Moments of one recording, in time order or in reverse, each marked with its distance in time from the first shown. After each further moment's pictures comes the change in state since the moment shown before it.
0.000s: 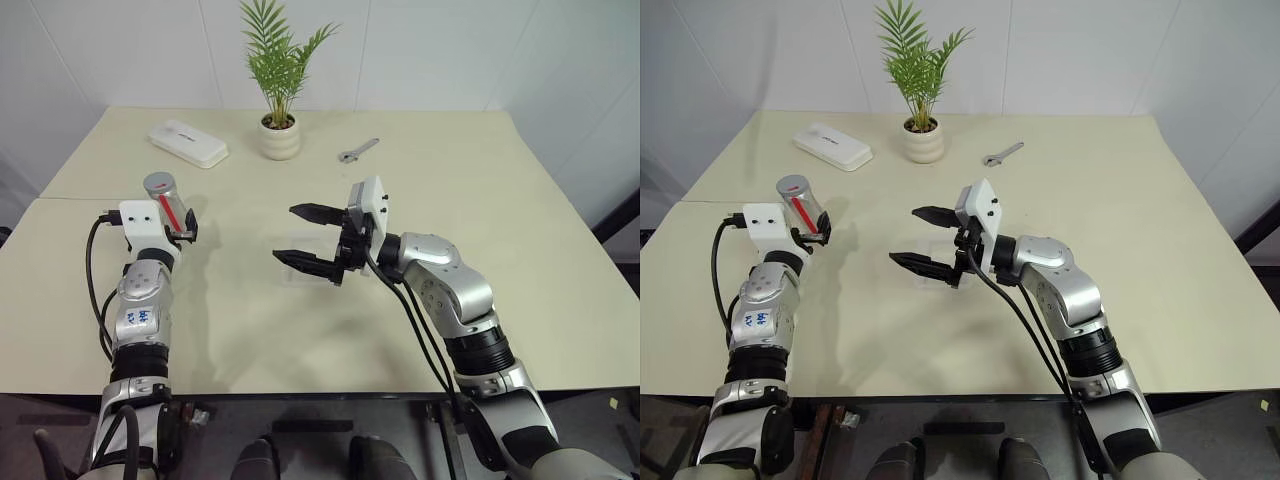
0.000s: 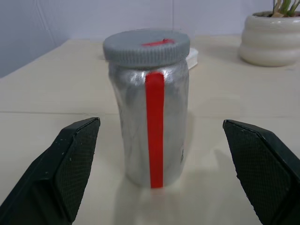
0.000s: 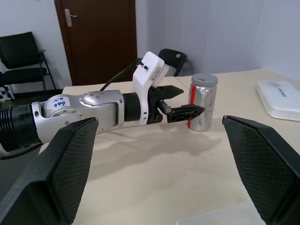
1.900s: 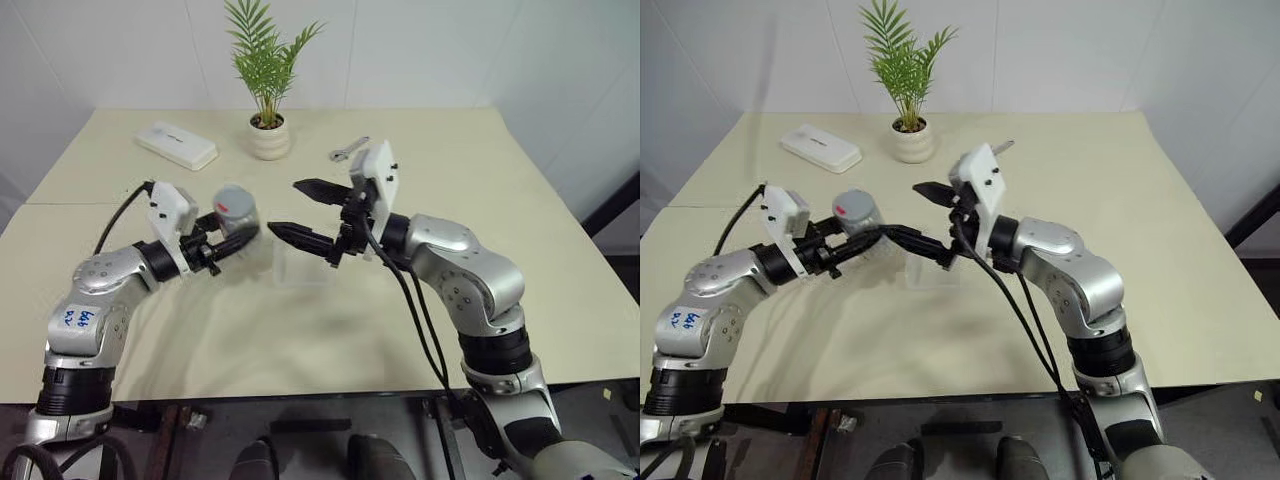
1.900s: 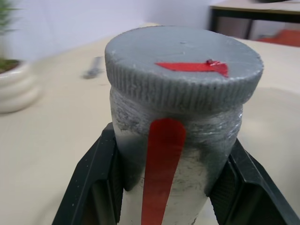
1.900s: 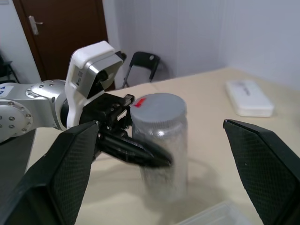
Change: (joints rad) left arm 0.229 0.258 -0.168 -0.691 -0.434 0.428 -0.703; right arm -0.087 0.010 -0.028 -0.221 0.104 0.380 -0.265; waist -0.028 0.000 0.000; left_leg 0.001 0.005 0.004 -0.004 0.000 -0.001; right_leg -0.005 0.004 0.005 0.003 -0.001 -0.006
